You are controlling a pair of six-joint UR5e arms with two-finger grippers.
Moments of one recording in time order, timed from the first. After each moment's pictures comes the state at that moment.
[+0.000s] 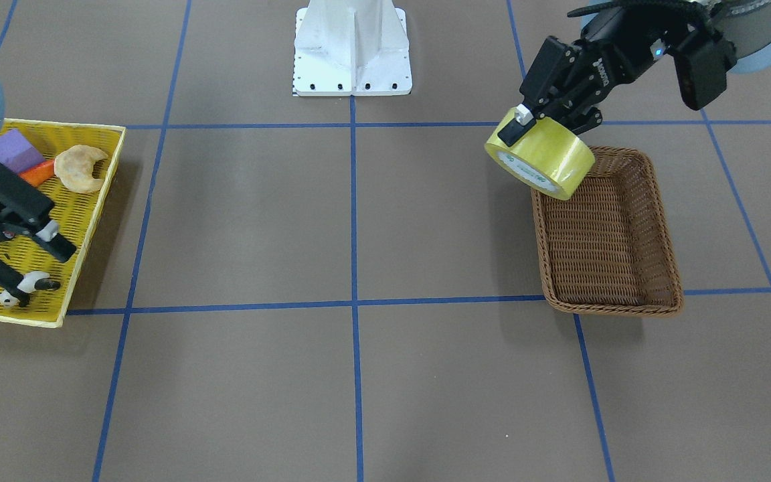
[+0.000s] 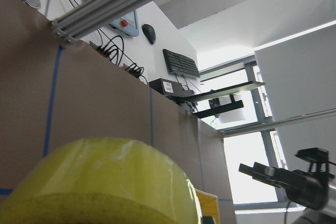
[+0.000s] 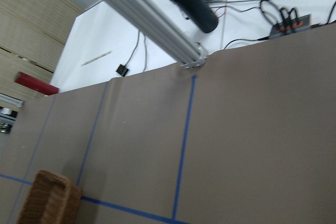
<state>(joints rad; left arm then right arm) -0.98 -1.96 -1.97 -2.37 -2.05 -1.55 1.24 -1.16 1.66 -0.87 2.33 1.05</state>
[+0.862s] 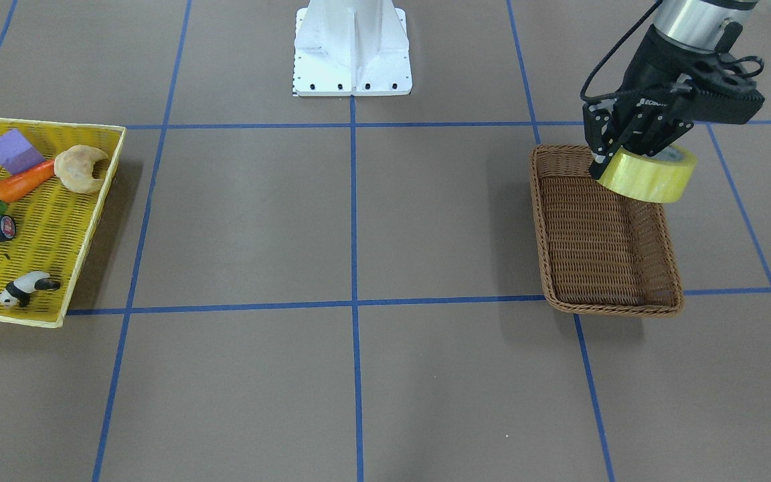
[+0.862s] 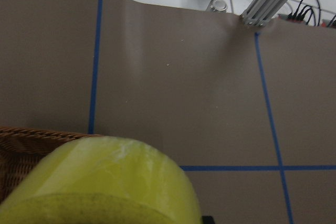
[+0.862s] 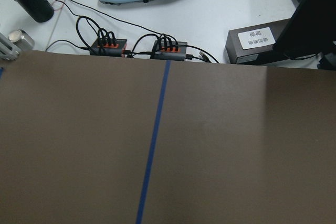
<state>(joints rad) -1.00 -1.94 -2.10 -1.44 -2.08 -0.89 1.34 -1.16 1.70 -1.62 2.21 0.31</state>
